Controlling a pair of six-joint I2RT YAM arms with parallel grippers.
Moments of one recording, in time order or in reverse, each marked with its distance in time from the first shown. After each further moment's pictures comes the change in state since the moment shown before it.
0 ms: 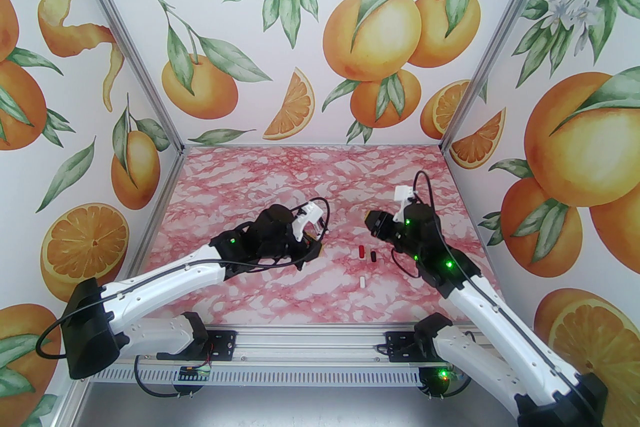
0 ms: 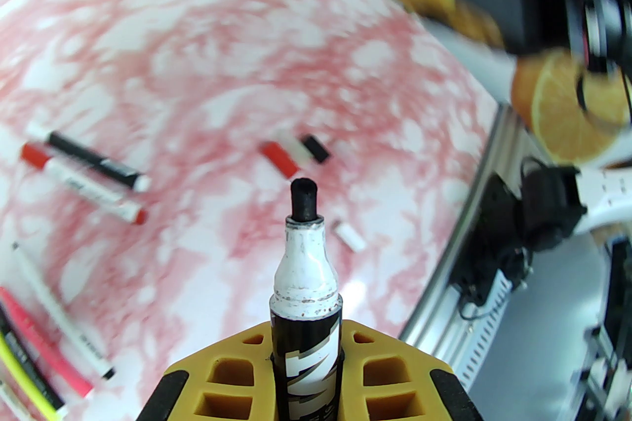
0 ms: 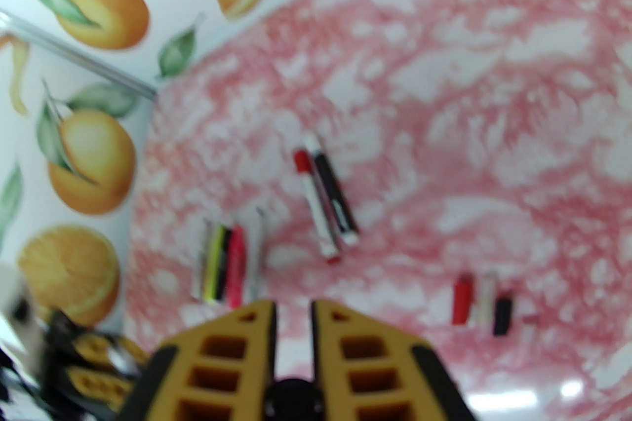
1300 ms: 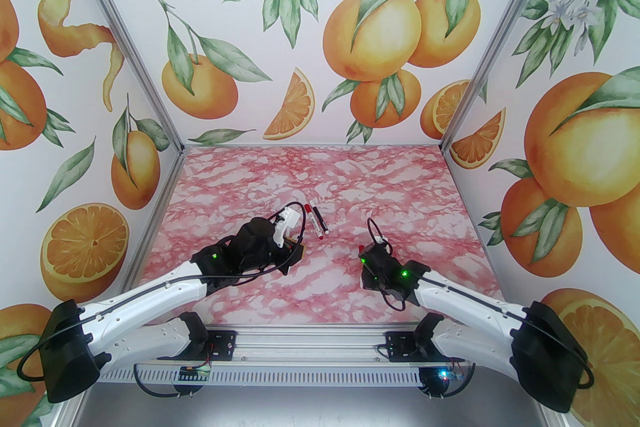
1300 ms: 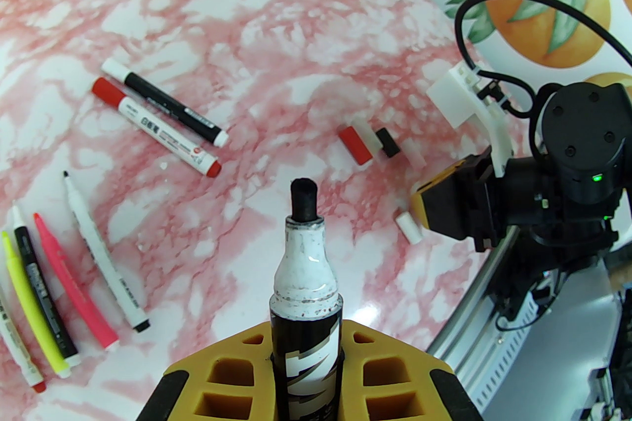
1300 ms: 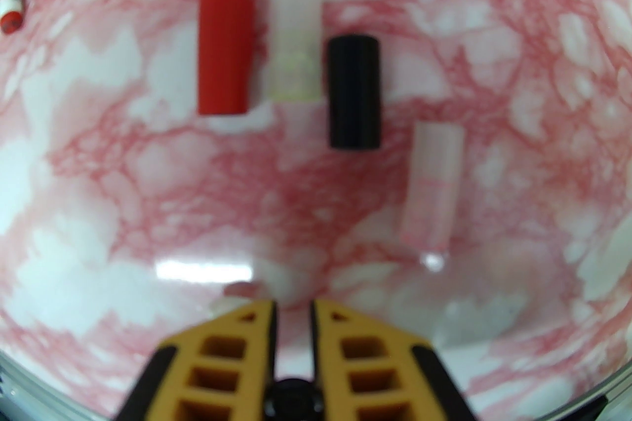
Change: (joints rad) left arm 0.009 -0.129 -0.157 0.026 -0.103 -0.060; right arm 0.235 0.278 -0.242 -0.066 0.227 0.088
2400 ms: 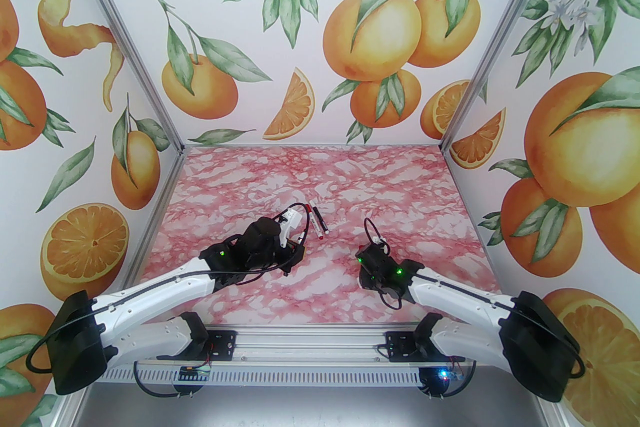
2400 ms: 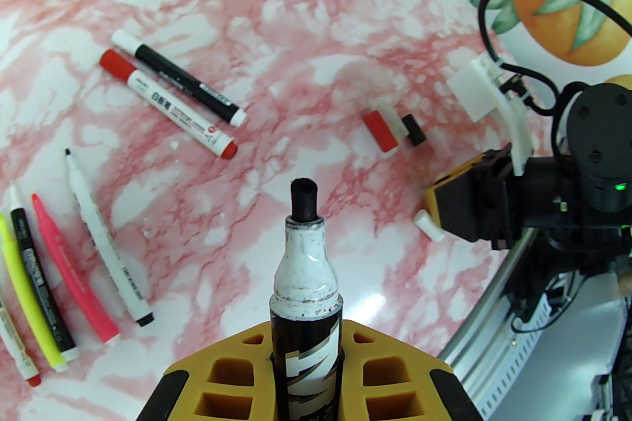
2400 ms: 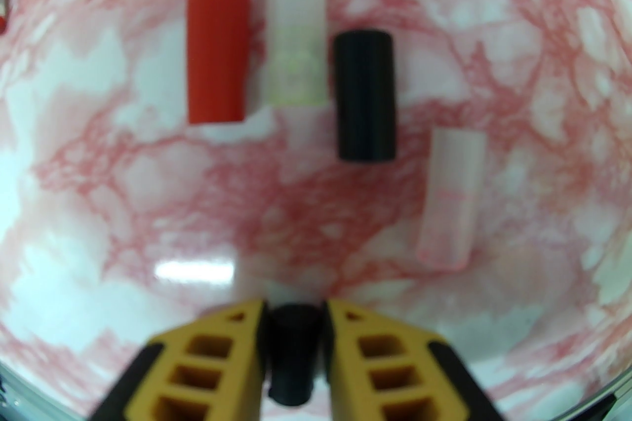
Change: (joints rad) left arm 0.000 0.063 0.002 0.001 -0.032 -0.031; right arm 0.000 0.052 0.002 0.033 0.001 0.016
